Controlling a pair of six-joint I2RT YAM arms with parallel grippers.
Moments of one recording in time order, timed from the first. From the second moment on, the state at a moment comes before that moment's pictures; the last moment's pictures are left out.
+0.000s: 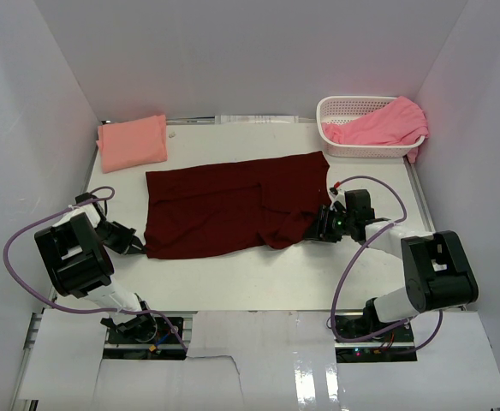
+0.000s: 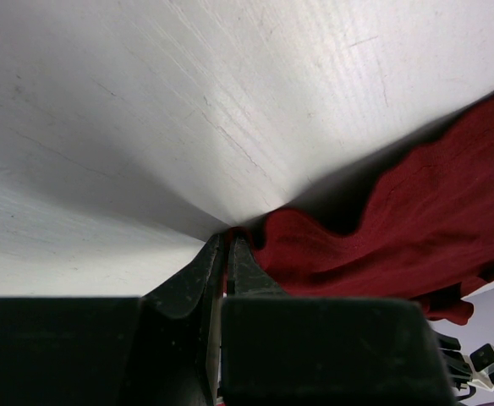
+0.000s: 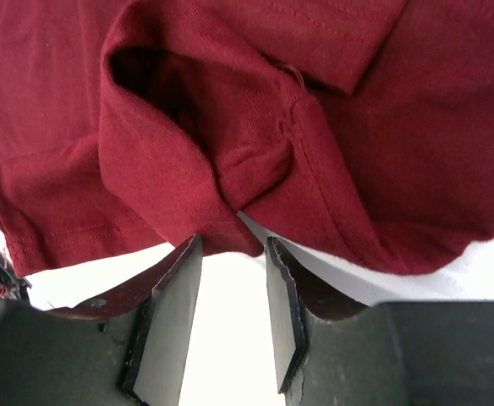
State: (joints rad) left arm 0.48 1.63 0.87 -0.77 0.29 -0.55; right arm 0.22 1.45 0.55 0.02 -0.54 0.40
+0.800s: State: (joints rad) left arm 0.47 1.63 0.87 -0.77 0.29 -0.55; right arm 0.22 1.46 0.55 0.05 -0.53 0.38
